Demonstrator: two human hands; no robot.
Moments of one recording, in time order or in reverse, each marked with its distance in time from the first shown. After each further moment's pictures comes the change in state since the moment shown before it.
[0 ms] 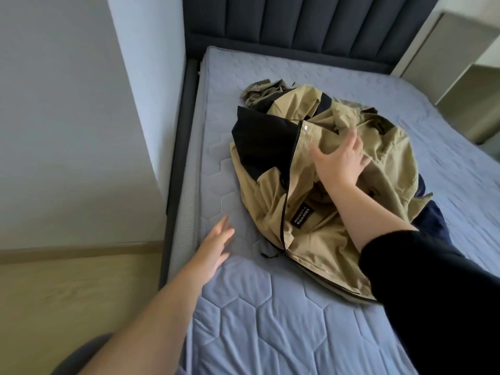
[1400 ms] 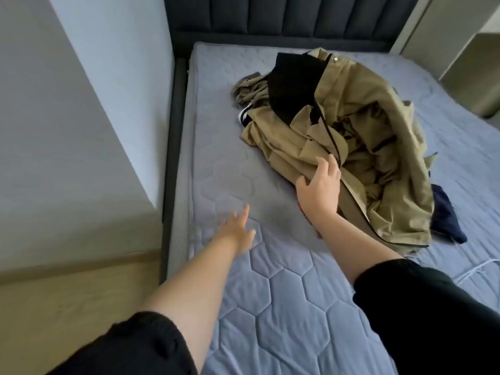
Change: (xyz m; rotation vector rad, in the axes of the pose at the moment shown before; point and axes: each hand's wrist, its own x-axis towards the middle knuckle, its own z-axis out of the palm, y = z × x) left_hand 0.058 0.025 0.046 1.519 0.023 0.036; right_hand -0.038 0.031 0.034 0.087 -0.142 -0.046
